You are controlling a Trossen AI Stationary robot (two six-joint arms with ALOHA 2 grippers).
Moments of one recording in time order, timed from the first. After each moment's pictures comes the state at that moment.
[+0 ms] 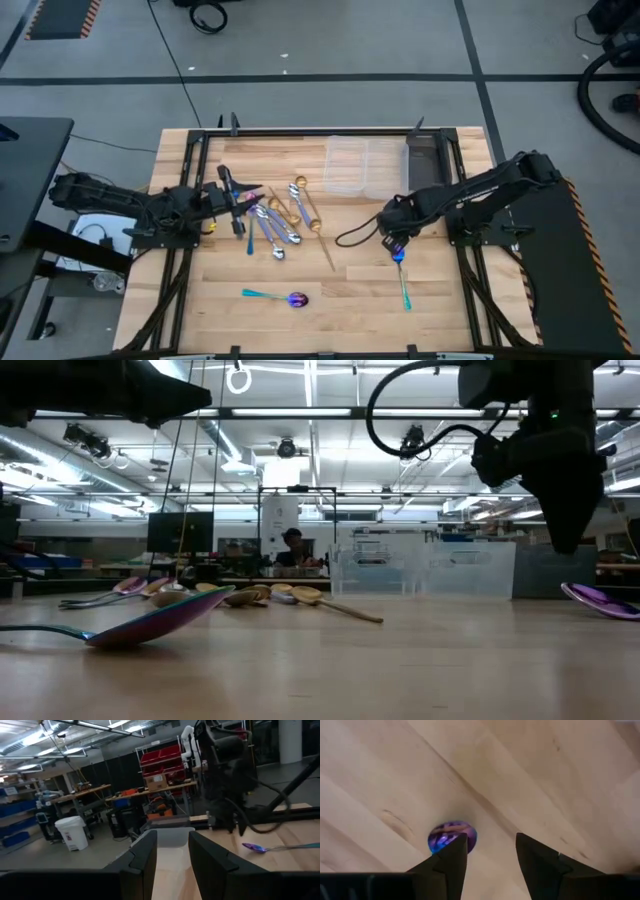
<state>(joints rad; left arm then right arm) -0.13 0.64 0.22 0.58 -0.44 0.27 0.19 1.41 0.87 -0.98 0.02 1.00</state>
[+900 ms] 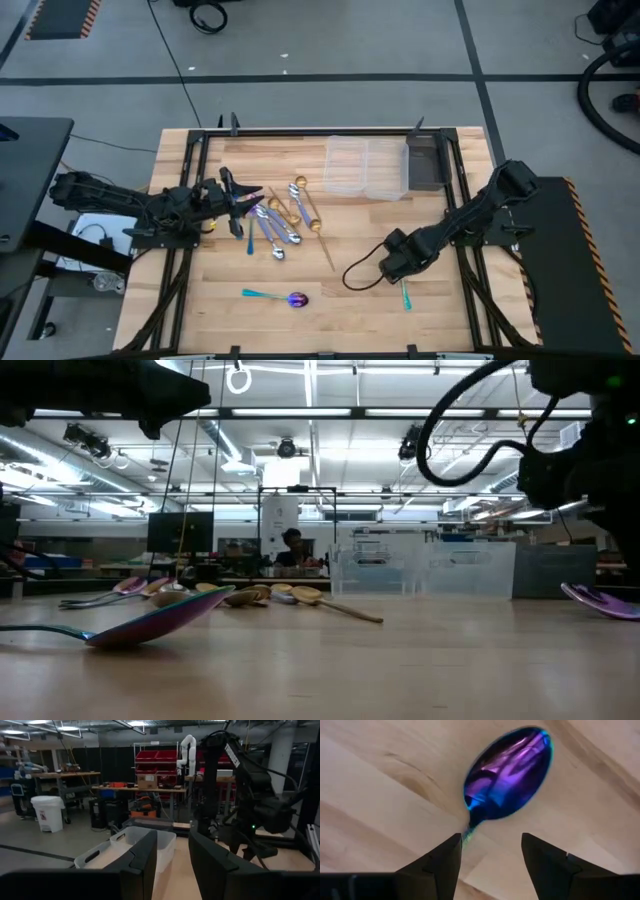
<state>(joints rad) -0.16 0.64 0.22 0.58 -0.44 0.03 0.51 1.62 0.87 -0.85 0.01 1.49</state>
